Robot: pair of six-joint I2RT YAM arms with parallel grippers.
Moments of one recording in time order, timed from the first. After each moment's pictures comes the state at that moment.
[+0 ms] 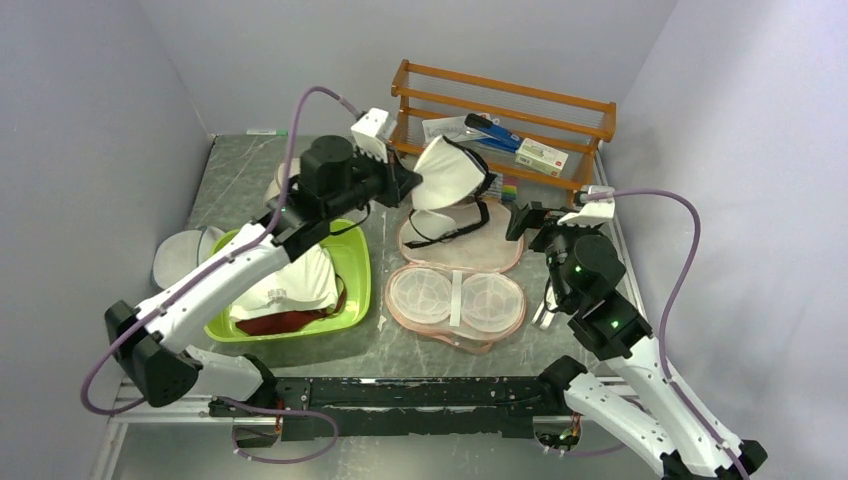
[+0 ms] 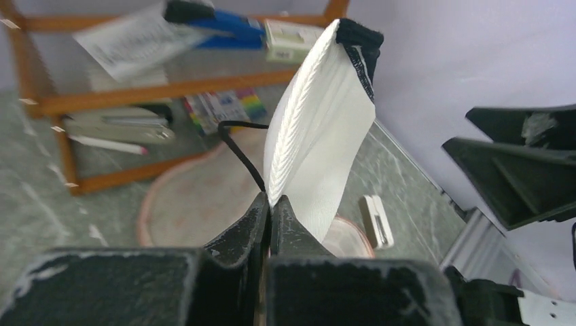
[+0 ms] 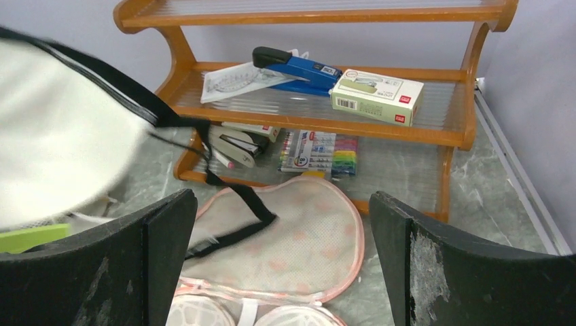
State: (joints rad) left arm -0.76 1.37 1.35 -0.17 0.08 -0.35; right arm 0.61 0.63 0.81 -0.18 0.58 0.17
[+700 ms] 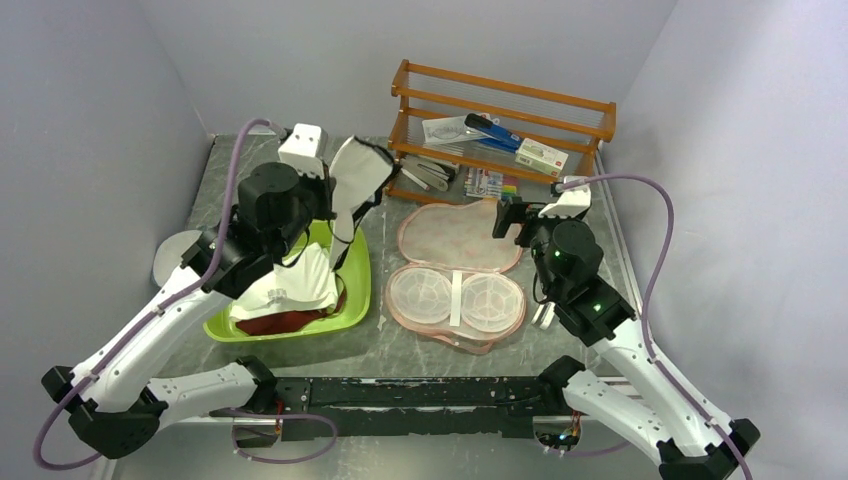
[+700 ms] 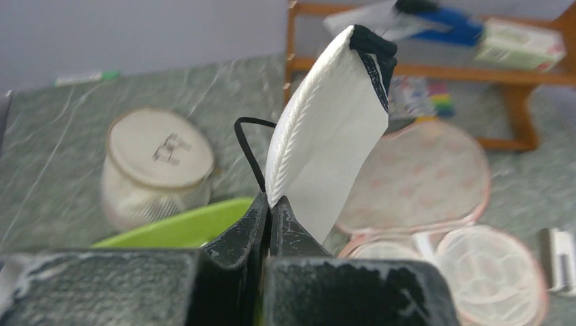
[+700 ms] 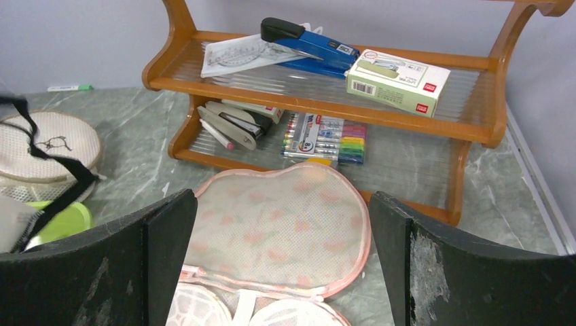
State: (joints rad) left arm -0.73 1.06 1.31 -0.45 -0.43 -0.17; right arm 0.61 0.73 0.81 -0.15 0.55 0.16
